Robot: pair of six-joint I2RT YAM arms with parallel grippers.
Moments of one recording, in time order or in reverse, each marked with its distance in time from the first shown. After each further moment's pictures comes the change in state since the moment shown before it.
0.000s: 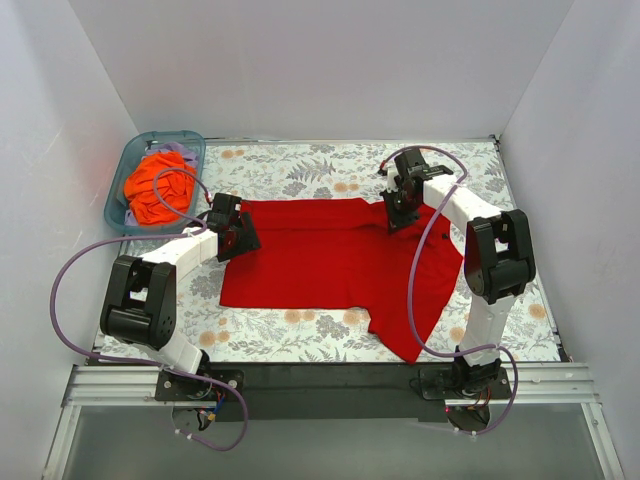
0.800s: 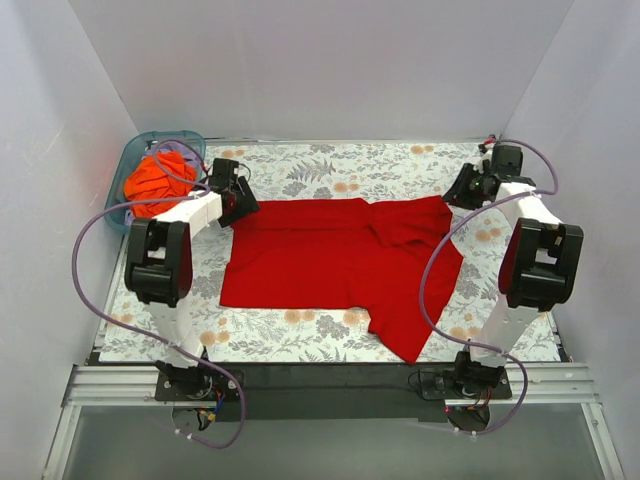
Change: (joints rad) left arm 0.072 0.296 0.379 -0.015 0.000 -0.045; right arm -0.447 -0.095 -0.130 0.357 -0.209 0.250
